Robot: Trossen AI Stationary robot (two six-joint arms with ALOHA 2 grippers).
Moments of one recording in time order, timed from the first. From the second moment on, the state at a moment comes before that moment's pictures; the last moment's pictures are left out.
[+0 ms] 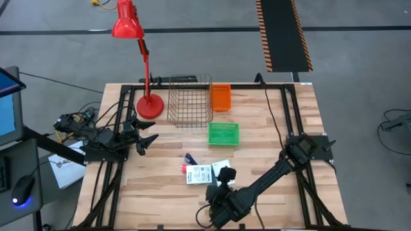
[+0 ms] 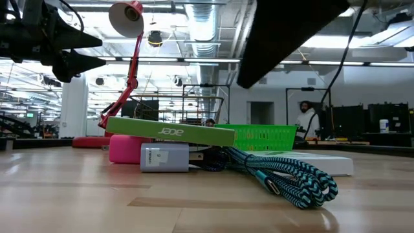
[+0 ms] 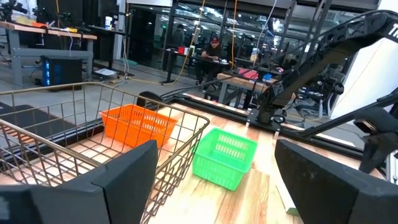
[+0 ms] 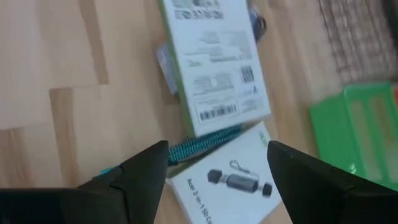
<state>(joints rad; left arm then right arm) -0.39 0.02 0.01 0.08 -0.74 -0.18 0.66 2.28 1.95 -1.17 0.66 0.69</state>
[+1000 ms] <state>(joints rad) -0.39 0.02 0.01 0.08 -0.74 -0.18 0.63 2.35 1.95 -0.99 0.70 0.34</state>
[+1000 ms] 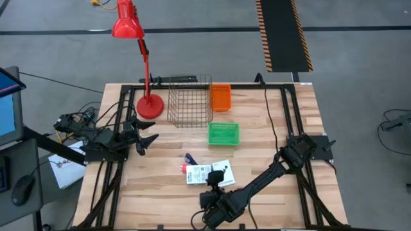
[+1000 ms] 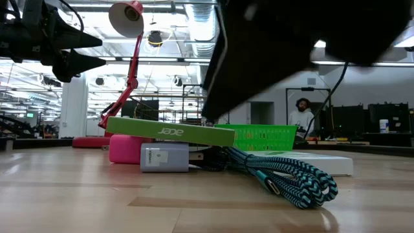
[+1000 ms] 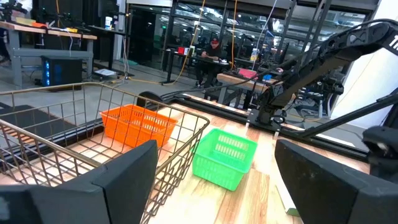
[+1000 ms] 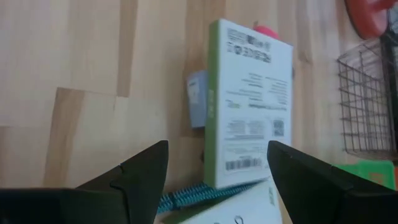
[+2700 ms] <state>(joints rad) -0.39 0.02 0.01 0.08 -0.74 -0.18 0.61 2.44 1.96 -0.99 0.74 0.27</state>
